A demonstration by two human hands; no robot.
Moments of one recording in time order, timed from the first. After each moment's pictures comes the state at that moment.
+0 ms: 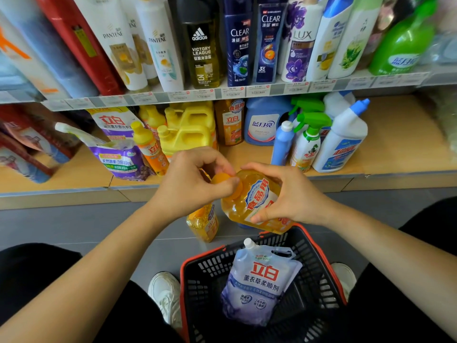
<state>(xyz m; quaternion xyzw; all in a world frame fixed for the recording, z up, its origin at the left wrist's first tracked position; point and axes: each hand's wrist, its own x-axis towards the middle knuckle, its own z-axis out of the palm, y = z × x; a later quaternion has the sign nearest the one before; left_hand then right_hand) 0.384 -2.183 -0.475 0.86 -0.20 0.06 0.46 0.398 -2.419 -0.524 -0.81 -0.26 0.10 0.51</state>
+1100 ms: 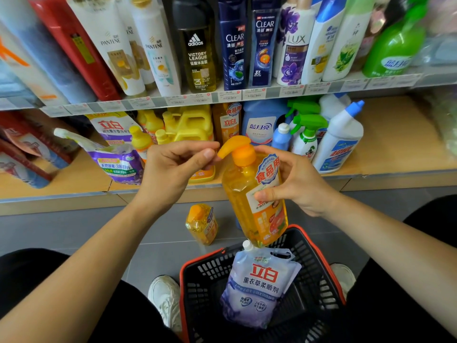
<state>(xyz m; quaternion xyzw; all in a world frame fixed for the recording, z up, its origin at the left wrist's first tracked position) 0.396 -2.169 -0.477 0.74 -0.19 0.08 0.64 0.411 -2.426 -0.524 -0.66 -0.17 0.14 0.72</state>
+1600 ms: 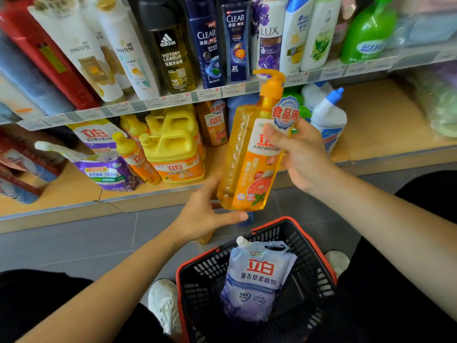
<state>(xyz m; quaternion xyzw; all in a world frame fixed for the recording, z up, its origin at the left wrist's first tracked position) 0.382 -2.212 -0.560 0.83 -0.15 -0.14 0.52 0.423 -2.435 -0.496 -0.56 0.03 -0.02 0.83</state>
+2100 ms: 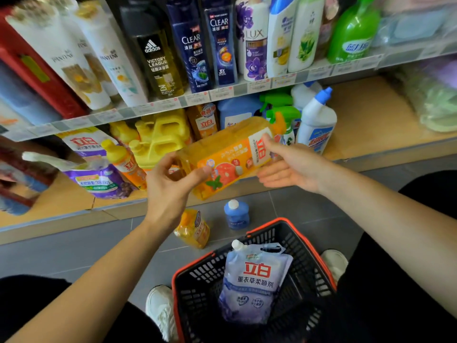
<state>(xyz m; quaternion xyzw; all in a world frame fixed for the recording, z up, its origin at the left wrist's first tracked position) 0.404 -2.210 -0.520 0.73 -0.01 0.07 0.68 0.432 -2.470 -0.511 -0.69 0.15 0.22 0.67</state>
